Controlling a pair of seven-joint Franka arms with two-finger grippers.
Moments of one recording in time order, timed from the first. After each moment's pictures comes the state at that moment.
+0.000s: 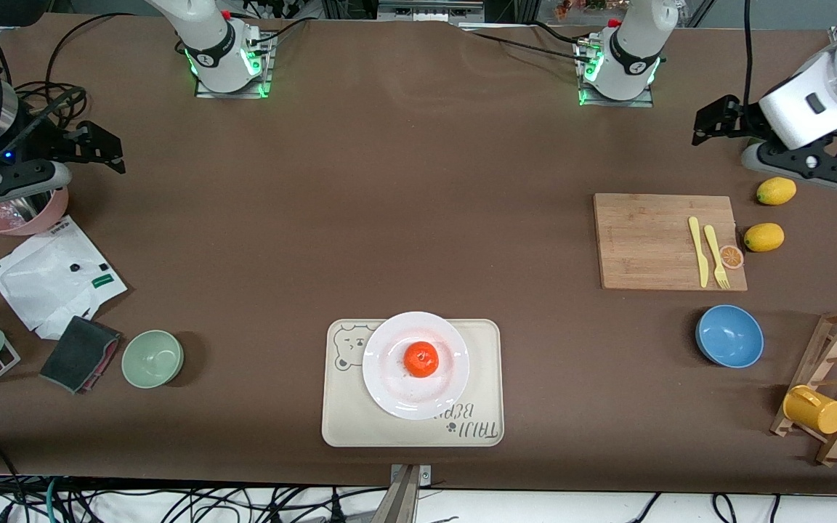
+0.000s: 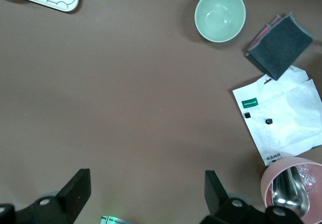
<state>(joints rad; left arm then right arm) 0.00 0.02 -0.10 -1.52 -0.05 1.39 0.11 0.16 0.03 -0.08 -1.61 0.00 1.55 -0.22</state>
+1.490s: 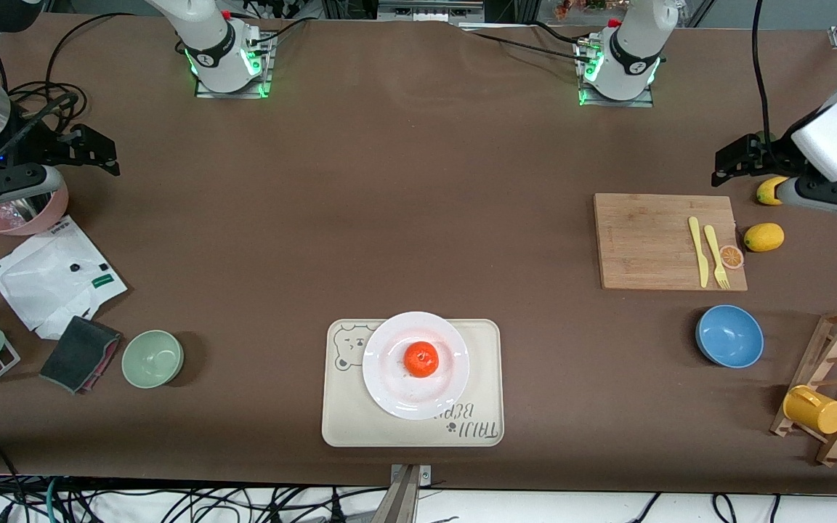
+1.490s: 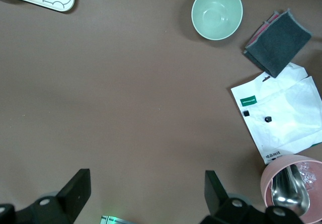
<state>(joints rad) 0.05 0.08 -0.09 -1.53 -0.04 1.50 0.11 0.16 0.03 -0.09 -1.61 0.00 1.55 -0.22</state>
